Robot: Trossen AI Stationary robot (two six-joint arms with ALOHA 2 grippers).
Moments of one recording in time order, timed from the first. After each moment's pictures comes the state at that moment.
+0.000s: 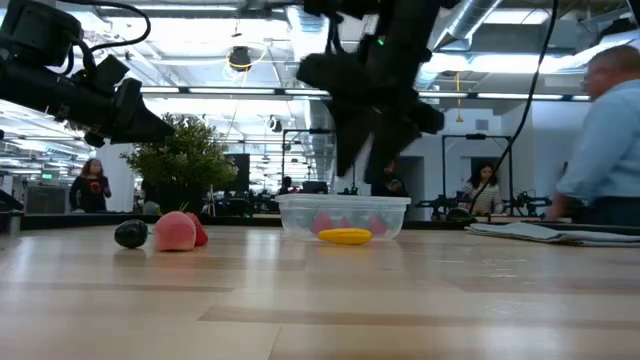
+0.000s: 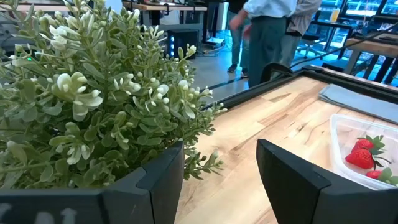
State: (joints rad) left arm 0.60 0.11 0.06 -0.11 -0.19 -0.13; right arm 0.17 1.97 1.48 -0.82 0.22 0.84
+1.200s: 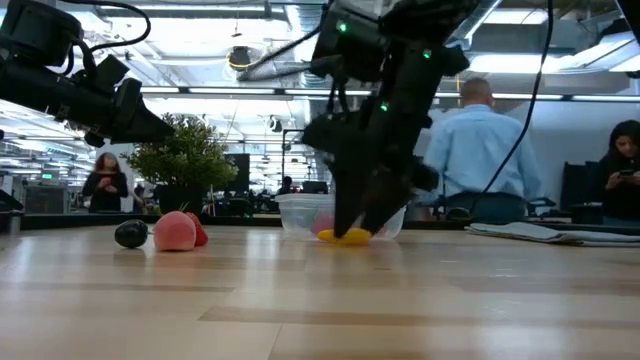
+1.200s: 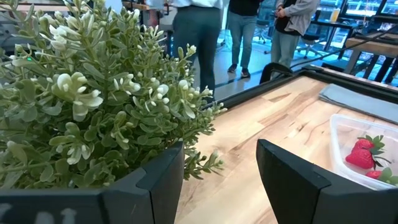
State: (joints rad) left arm 0.59 0.11 0.06 -0.11 -0.19 -0.13; right arm 0.12 2.03 1.29 -0.46 0.14 0.73
